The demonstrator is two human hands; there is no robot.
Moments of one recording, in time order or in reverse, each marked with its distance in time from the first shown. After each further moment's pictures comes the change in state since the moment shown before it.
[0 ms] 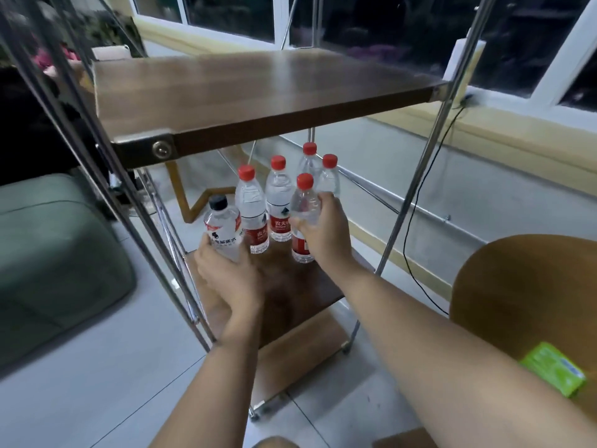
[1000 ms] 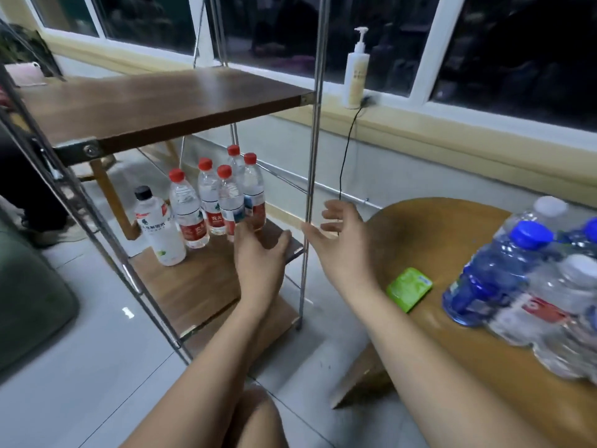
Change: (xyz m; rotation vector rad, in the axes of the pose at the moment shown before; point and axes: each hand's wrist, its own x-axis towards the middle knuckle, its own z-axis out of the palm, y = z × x) left_hand -0.154 0.111 -0.029 -0.167 -0.611 0.246; right_hand -0.131 -0.032 -0.191 0.104 0.257 0.149
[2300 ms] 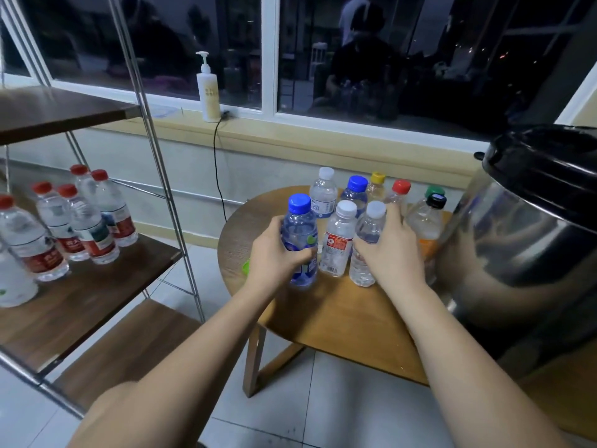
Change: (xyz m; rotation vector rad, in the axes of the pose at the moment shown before) left_hand -0.178 0.141 0.126 -0.095 -0.672 0.265; right_hand -0.096 0.022 -0.335 -0.774 0.327 0.136
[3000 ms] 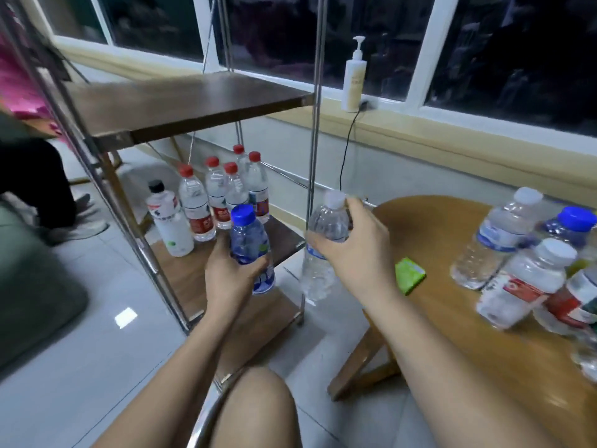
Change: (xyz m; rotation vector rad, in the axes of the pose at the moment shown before) left_hand -0.056 -0.149 -0.246 0.102 0.570 -0.282; right_hand -0.044 -0.238 0.159 0.587 -0.266 -0.349
